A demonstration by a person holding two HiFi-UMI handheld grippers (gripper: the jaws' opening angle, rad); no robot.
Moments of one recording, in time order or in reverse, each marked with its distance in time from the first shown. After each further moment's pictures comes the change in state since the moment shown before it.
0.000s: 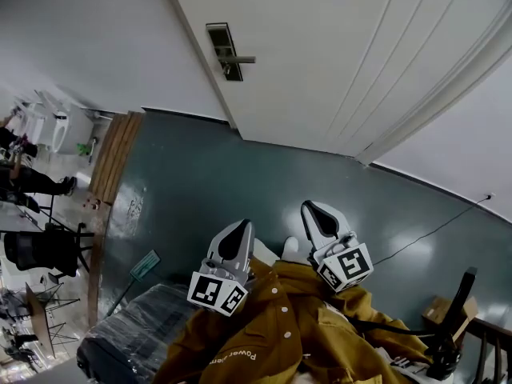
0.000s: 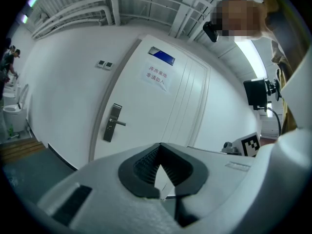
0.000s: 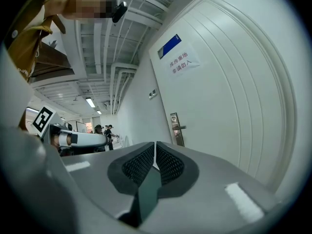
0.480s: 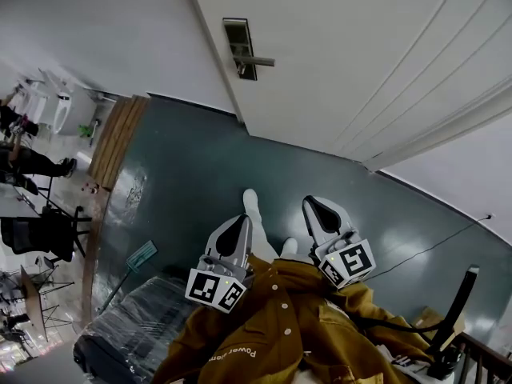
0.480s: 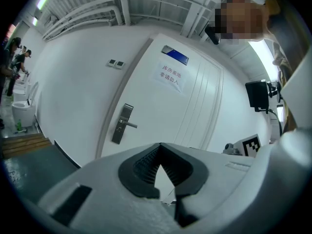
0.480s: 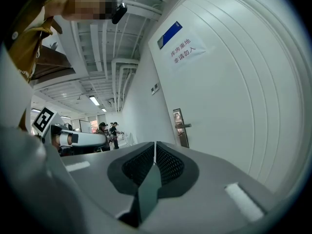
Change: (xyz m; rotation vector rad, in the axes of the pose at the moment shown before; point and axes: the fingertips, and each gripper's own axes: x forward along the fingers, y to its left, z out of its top) left arm 0.041 0.067 0.010 -0.056 -0.017 0.096; right arm 0.081 -0.027 -0.004 0.004 0.051 0.073
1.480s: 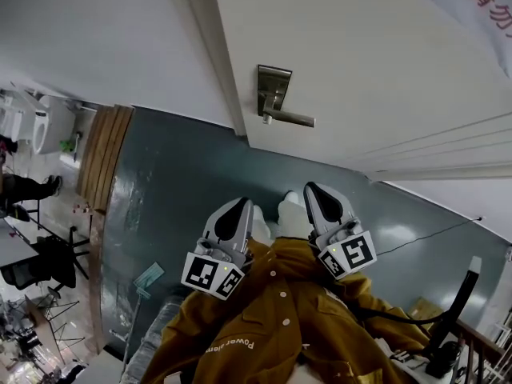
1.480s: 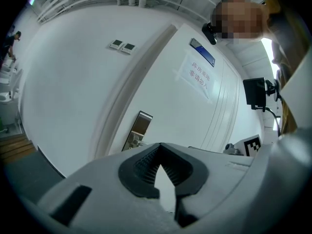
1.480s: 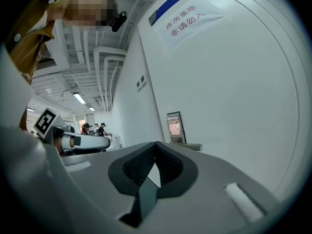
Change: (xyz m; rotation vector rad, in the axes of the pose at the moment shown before) left arm 0.181 0.195 0.124 -0.041 0.034 -0.115; right arm 0.259 -0.069 0.079 -0.003 -0.016 -0.101
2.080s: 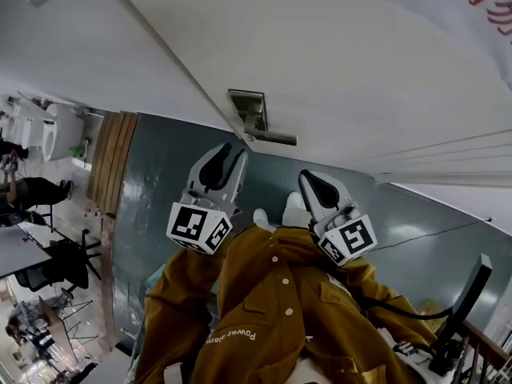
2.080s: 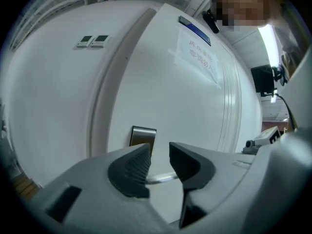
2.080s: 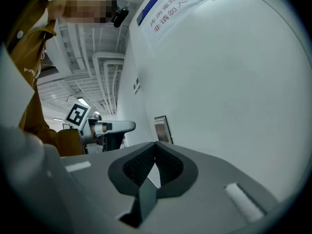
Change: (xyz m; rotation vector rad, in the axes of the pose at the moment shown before) left arm 0.143 0.026 0.065 0.253 0.024 -0.017; right arm 0.033 -0.075 0.026 0.011 -0.015 0.076
